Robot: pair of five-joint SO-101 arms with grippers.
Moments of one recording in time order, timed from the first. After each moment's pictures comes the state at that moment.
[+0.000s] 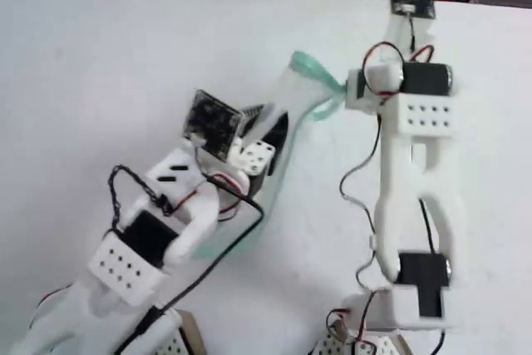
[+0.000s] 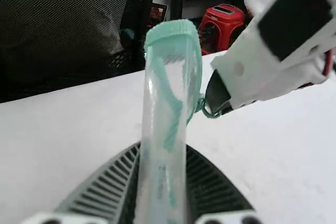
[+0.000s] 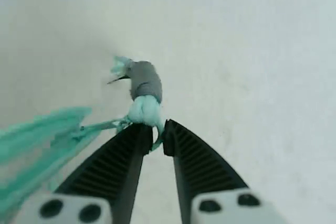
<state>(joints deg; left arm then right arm) 29.4 -56.9 54.9 25.2 2.3 1.1 1.7 -5.4 81.8 -1.5</state>
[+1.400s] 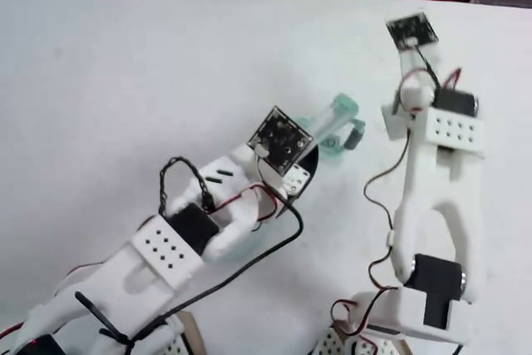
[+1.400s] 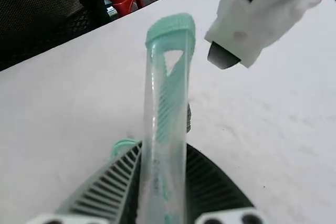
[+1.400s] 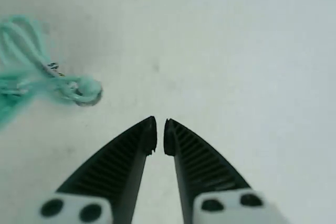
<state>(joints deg) 38.5 -39.7 56.0 21.9 -1.7 13.1 -3.7 13.2 60.7 29.8</state>
